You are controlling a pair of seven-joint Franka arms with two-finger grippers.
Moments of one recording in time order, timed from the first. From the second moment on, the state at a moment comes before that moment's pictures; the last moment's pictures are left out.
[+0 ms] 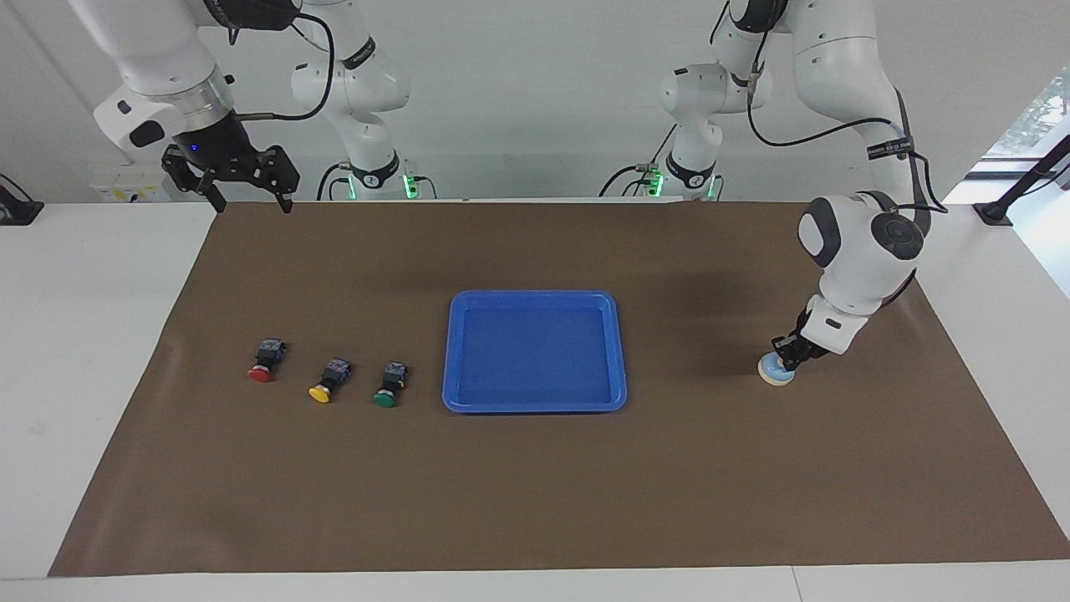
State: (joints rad) left arm 0.02 0.26 -0.03 -1.99 0.00 2.33 -0.06; right arm 0.02 -0.06 -0.03 -1.60 -0.02 1.49 0.01
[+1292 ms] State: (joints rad) left arm 0.02 -0.10 -0.04 -1.79 0.00 1.72 -0.06; right arm 0.02 -0.07 -0.02 -1.67 -0.02 1.56 0.01
